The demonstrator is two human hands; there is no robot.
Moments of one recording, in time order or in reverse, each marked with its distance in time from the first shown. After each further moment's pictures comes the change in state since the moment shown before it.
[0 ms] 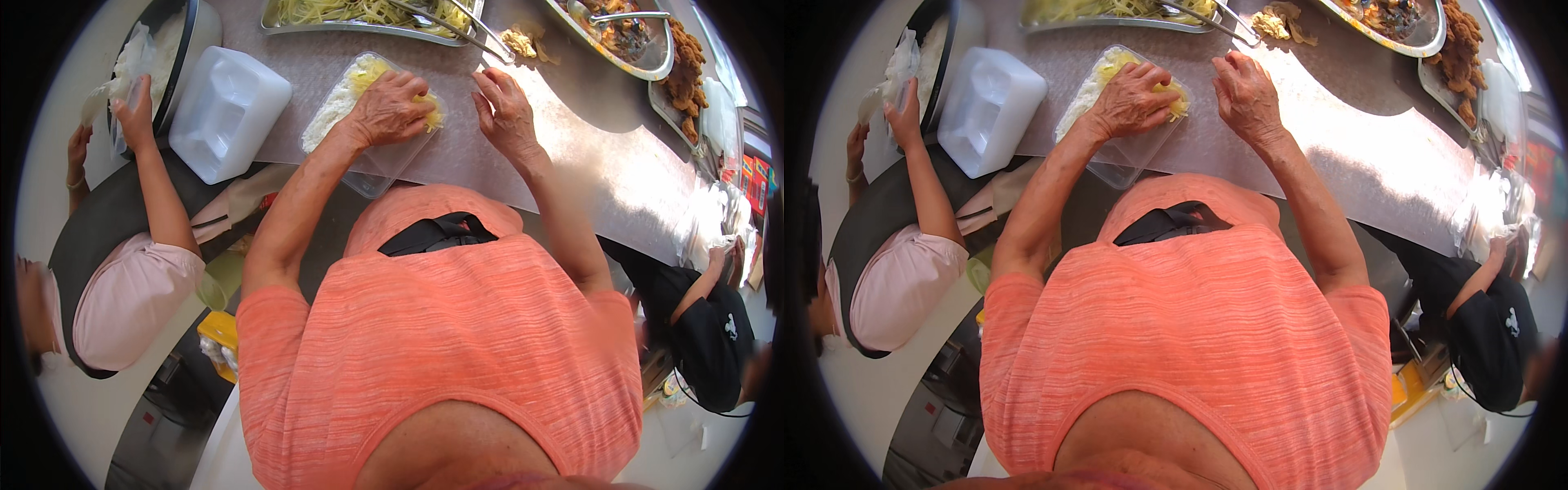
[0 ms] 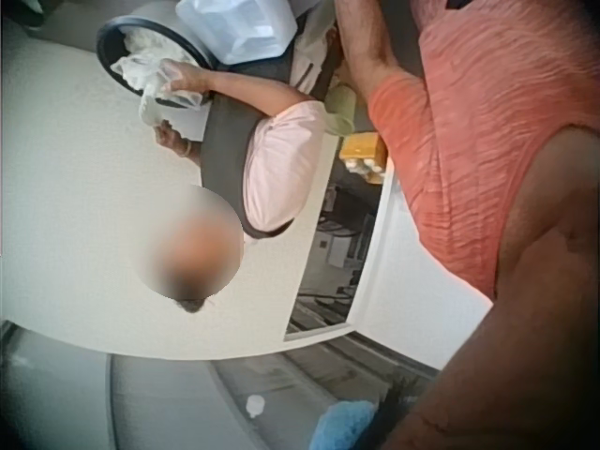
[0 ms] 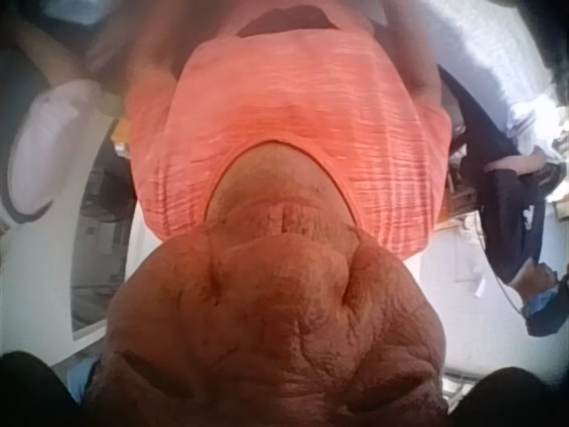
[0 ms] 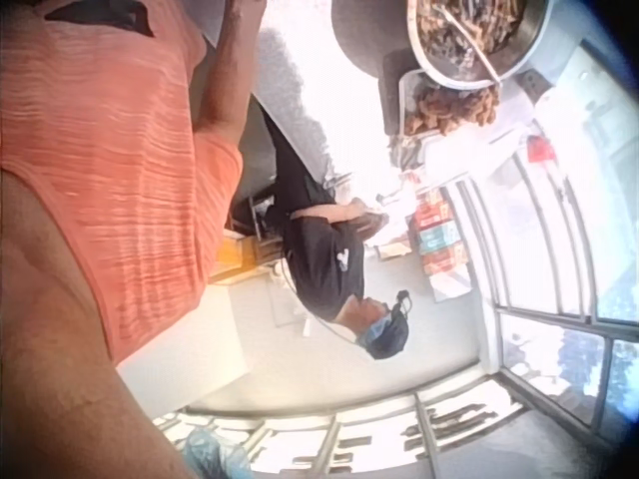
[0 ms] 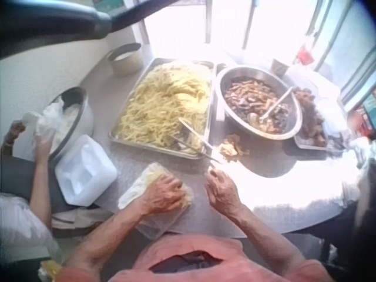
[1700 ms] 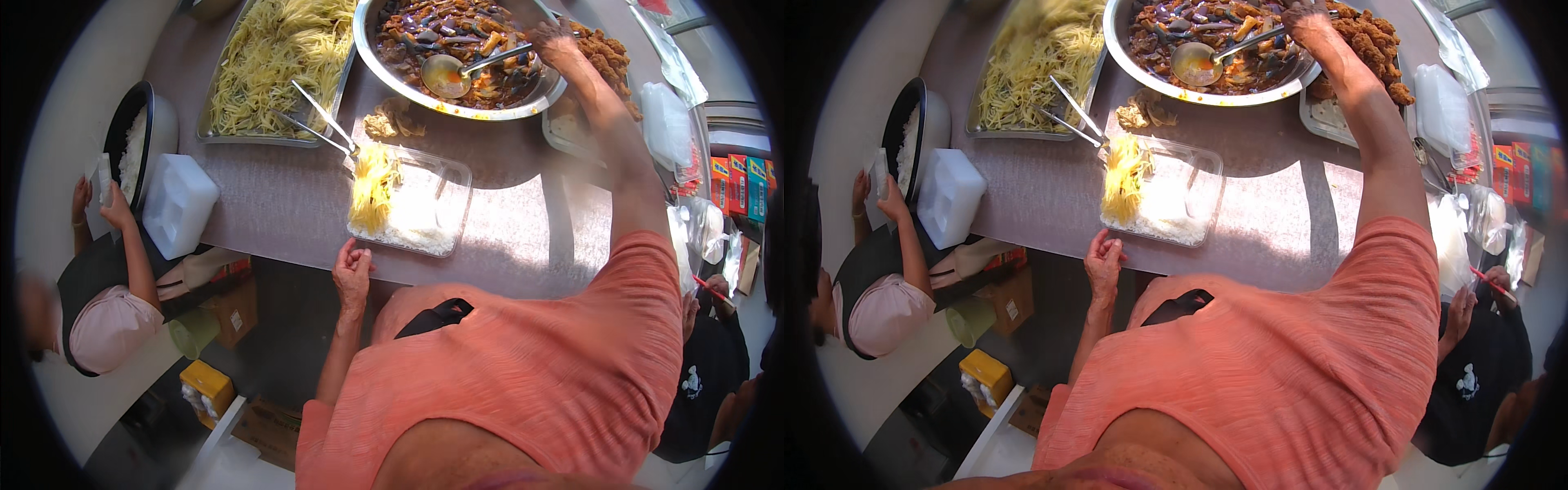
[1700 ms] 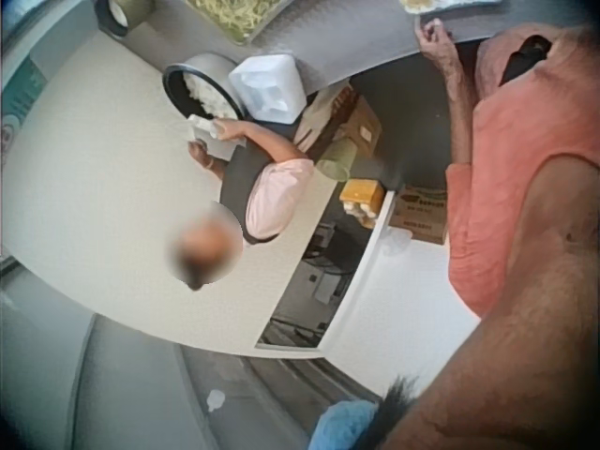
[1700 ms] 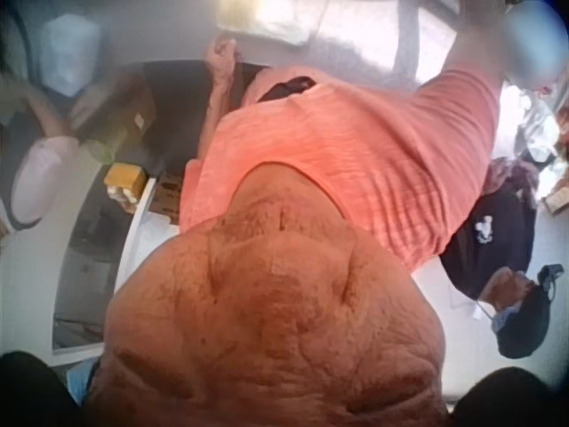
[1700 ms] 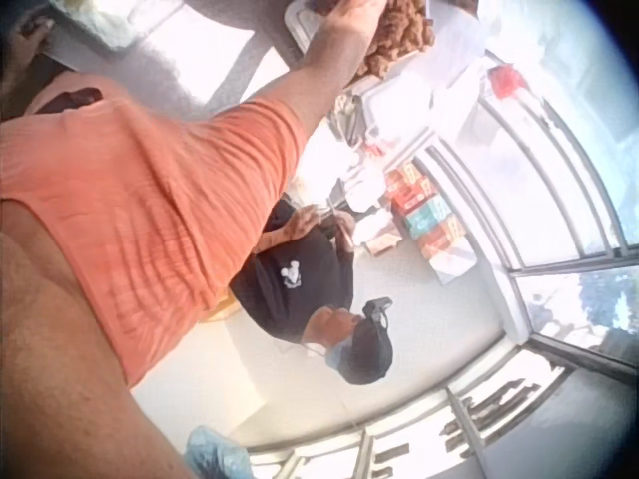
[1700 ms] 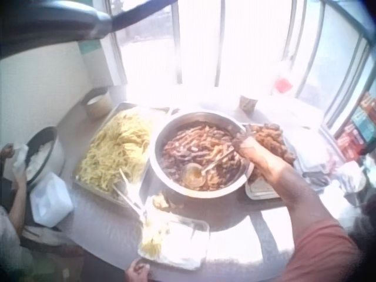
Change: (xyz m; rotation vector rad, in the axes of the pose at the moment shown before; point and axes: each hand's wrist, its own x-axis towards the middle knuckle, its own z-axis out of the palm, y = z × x) left_hand 0.054 0.224 0.110 -1.114 0.733 -1.421; right_hand 0.176 0.378 -0.223 -1.042 -0.577 -0.016
